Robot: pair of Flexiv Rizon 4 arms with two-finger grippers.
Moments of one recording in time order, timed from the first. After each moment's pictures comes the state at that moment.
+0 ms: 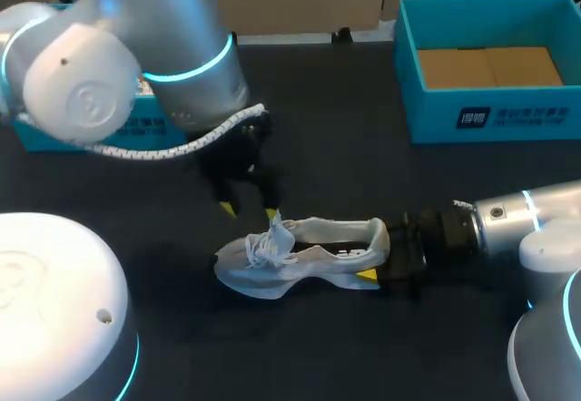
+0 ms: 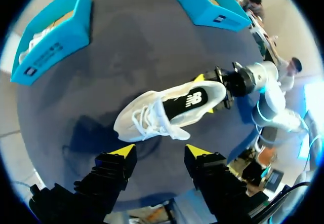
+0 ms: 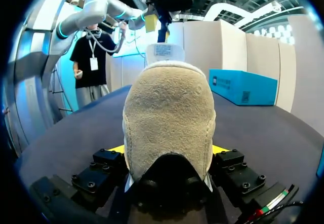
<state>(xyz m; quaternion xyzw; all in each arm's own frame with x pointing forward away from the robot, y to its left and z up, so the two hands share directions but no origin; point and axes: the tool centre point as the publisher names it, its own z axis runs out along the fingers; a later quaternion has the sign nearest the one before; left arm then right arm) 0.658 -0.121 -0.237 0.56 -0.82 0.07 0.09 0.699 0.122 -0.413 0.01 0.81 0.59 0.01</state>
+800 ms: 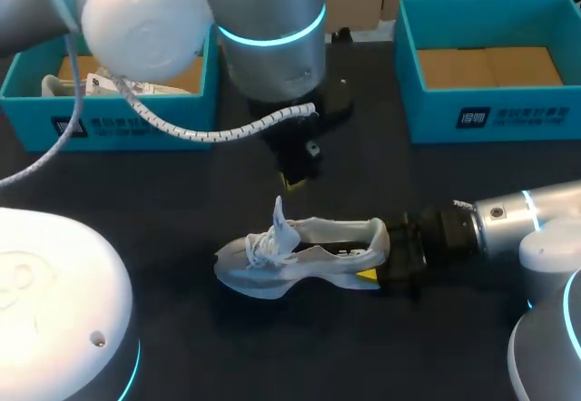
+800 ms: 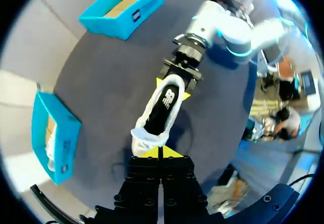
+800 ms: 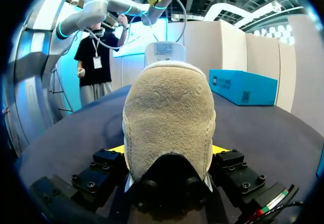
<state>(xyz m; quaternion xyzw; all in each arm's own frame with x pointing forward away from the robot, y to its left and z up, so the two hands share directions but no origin) 0.664 -0.167 -0.180 0.23 -0.97 0.04 -0.02 0.699 0.122 -0.413 0.01 0.81 0.59 0.01</state>
